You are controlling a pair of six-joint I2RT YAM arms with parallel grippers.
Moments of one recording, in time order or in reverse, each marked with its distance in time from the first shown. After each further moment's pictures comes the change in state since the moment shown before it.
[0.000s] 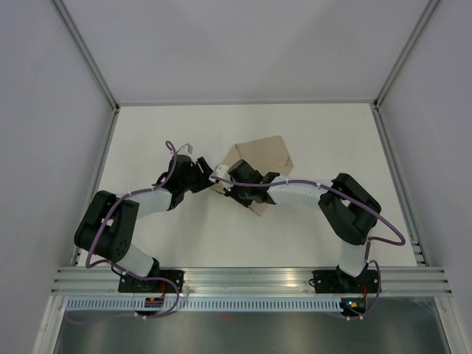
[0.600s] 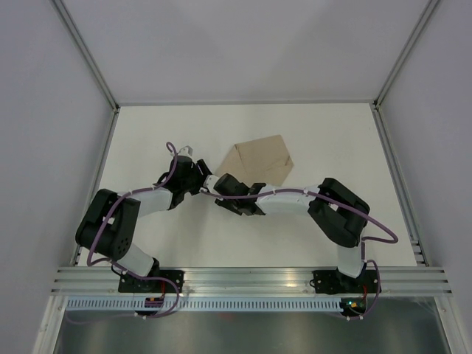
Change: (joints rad) left arm 0.000 0.017 0.006 -0.048 -0.021 0.007; right arm 0.116 0.045 0.036 -0.035 0.246 0.010
